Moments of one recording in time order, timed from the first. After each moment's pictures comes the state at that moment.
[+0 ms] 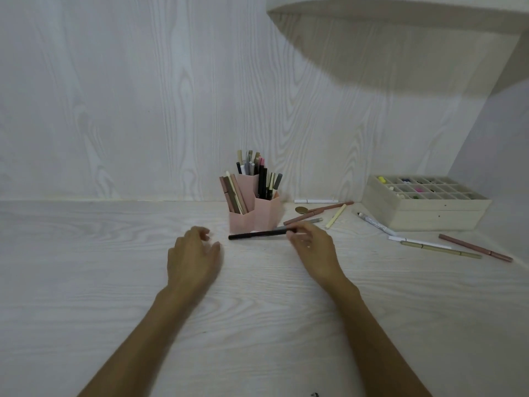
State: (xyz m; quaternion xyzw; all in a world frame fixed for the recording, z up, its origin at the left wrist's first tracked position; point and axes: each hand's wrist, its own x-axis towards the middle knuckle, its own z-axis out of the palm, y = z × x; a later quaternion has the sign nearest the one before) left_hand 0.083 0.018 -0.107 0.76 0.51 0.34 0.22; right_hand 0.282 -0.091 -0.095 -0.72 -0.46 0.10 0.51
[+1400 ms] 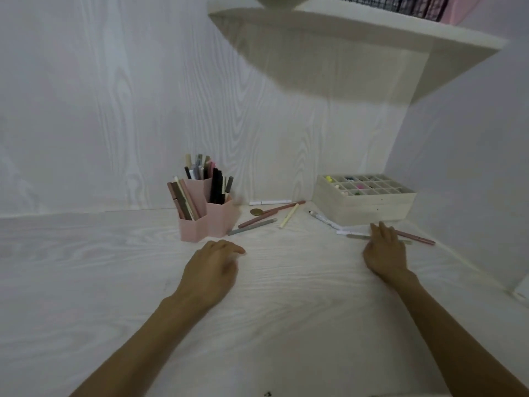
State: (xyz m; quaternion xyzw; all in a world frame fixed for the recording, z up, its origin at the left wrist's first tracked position) left_hand 0.149 -0.024 -0.108 0.92 0.24 0.28 0.17; right_hand 0.448 -0.224 -0.098 -0.95 -0.25 -0.08 0.16
